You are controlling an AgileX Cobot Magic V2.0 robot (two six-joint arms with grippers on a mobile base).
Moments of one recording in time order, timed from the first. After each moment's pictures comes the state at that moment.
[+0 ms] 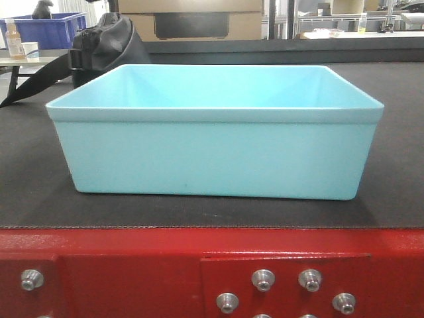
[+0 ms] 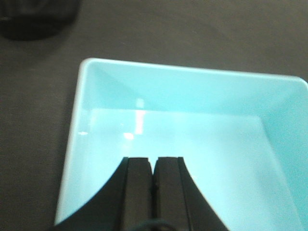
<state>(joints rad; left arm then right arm) -0.62 1.39 -1.16 0.56 0.51 -0.90 0.41 1.27 -1.03 -0.56 0.48 0.64</state>
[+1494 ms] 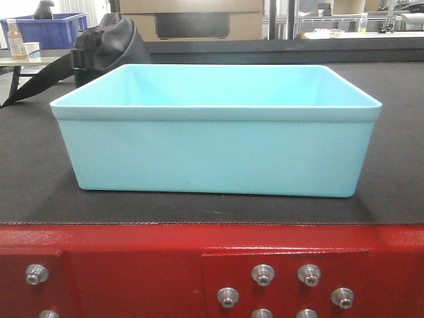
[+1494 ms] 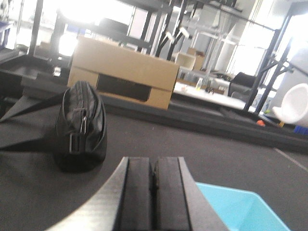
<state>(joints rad) -0.23 0.45 -0.49 0.61 -0.01 -0.87 0.41 0.61 -0.62 -0.55 0.17 0.62</state>
